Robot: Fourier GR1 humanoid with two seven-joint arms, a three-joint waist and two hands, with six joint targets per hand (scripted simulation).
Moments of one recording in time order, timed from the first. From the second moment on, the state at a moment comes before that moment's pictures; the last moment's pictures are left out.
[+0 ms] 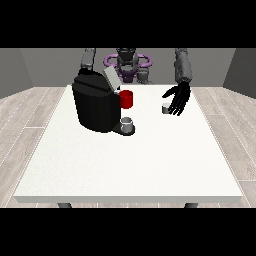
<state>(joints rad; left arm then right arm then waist) -0.48 0.47 0.02 -0.92 -0.50 -0.14 -0.20 -0.22 -0.02 0.06 -1.46 0.17 -0.16 0.03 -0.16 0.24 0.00</state>
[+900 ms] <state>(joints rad) -0.58 0.47 -0.11 -0.74 -0.81 -0.03 -0.23 -0.26 -0.02 0.04 -1.34 0.15 -0.14 -0.01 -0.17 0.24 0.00</state>
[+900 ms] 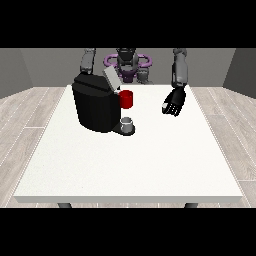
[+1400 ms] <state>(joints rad) -0.64 0.43 -0.09 -0.67 -0.84 -0.04 -0.29 -0.25 -0.04 0.01 -1.27 0.20 -0.18 -0.04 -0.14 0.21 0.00</state>
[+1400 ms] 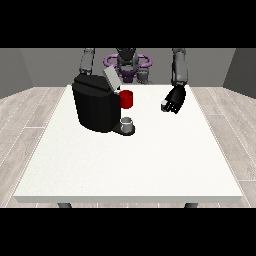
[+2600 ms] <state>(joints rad) -0.91 0.34 0.00 -0.76 -0.75 -0.39 -0.15 -0.26 -0.04 -0.01 -1.19 0.17 -0.16 -0.04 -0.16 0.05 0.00</state>
